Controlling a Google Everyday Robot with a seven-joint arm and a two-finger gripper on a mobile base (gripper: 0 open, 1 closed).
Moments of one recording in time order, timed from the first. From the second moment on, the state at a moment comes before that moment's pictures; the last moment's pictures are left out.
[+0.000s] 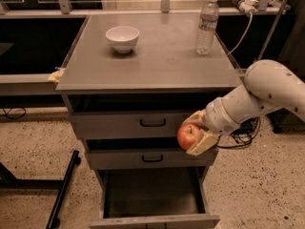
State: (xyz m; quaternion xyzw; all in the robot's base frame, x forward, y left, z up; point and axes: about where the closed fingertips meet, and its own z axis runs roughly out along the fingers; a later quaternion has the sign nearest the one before) arm 0.518 -0.130 0.735 -0.69 0.64 0.19 0.27
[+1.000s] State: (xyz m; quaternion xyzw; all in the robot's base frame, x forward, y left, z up) arm 0.512 -0.130 0.681 -0.68 0.65 0.21 0.28
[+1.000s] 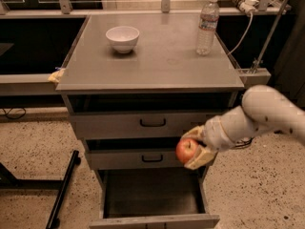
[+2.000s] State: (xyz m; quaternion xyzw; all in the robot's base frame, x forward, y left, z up) arm 0.565 -0.124 0.424 -0.67 0.61 0.24 0.36
